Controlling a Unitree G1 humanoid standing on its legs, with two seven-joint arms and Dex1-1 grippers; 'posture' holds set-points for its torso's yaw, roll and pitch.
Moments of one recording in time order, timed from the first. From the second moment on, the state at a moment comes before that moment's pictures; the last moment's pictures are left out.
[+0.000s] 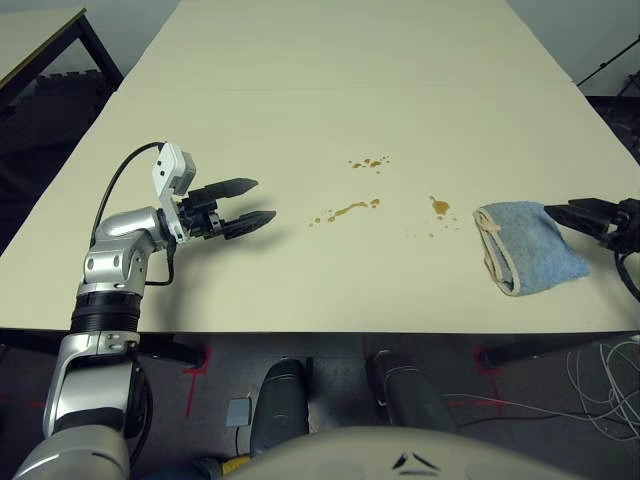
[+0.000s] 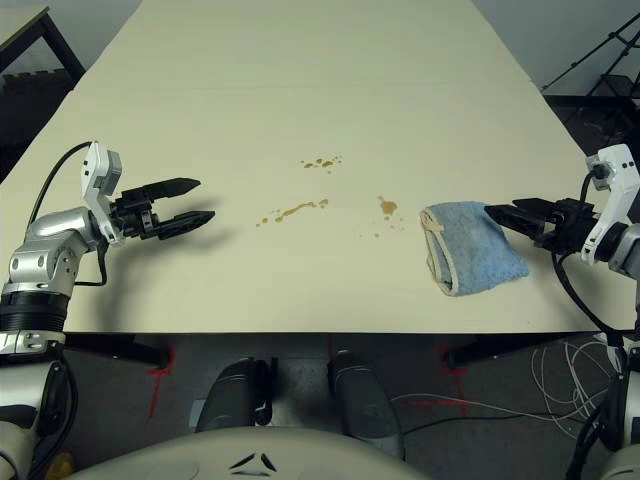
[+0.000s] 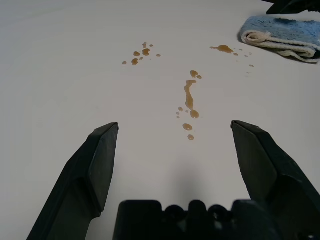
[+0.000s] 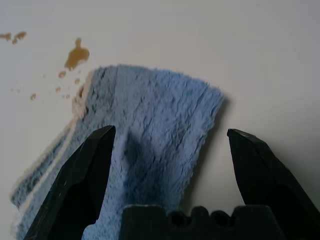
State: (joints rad) left arm -0.45 0.64 0.11 0.37 -0.42 0.22 -1.24; right arm -0.36 -0.92 -0.25 0.62 0.38 0.56 1.15
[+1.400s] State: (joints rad) left arm -0.45 0.65 0.11 0.37 -0.41 0.22 -1.22; right arm -0.27 -0.83 -0.17 0.47 0.31 0.44 1.13
